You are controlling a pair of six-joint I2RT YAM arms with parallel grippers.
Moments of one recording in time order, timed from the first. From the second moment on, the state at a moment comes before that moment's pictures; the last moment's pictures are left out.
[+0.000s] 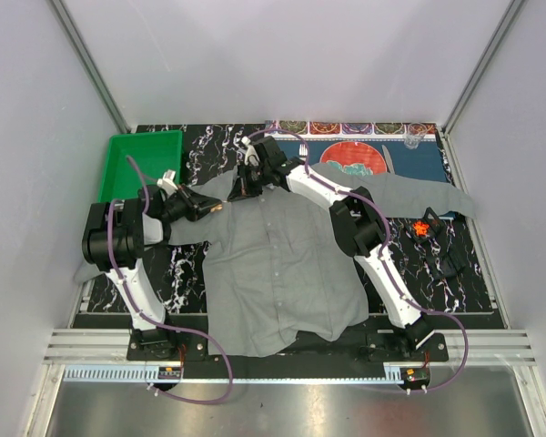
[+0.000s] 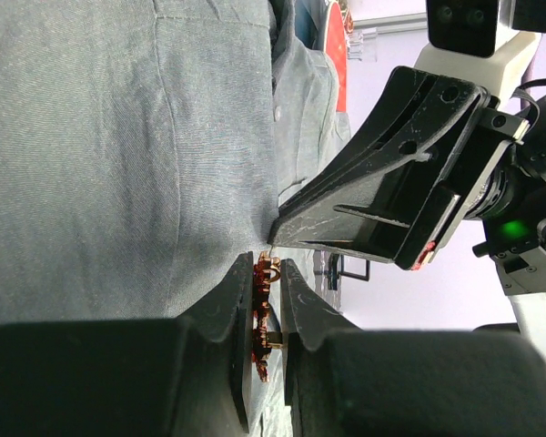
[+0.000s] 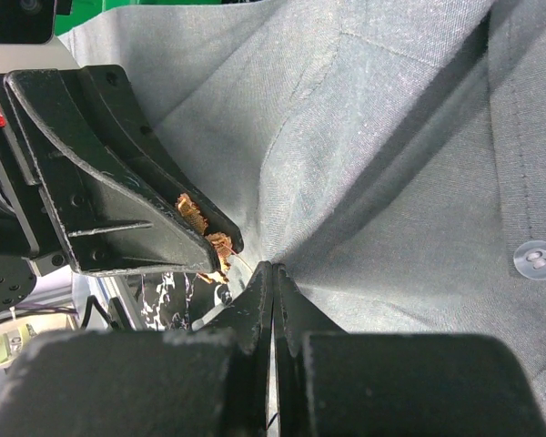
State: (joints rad) left arm 0.14 1.93 0.71 0.85 0.94 -1.05; right arm 0.65 2.54 2.18 -0.33 -0.62 0.58
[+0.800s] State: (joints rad) left arm 0.11 1.95 0.73 0.79 0.93 -1.02; right arm 0.65 2.54 2.17 -0.32 -0.65 0.60
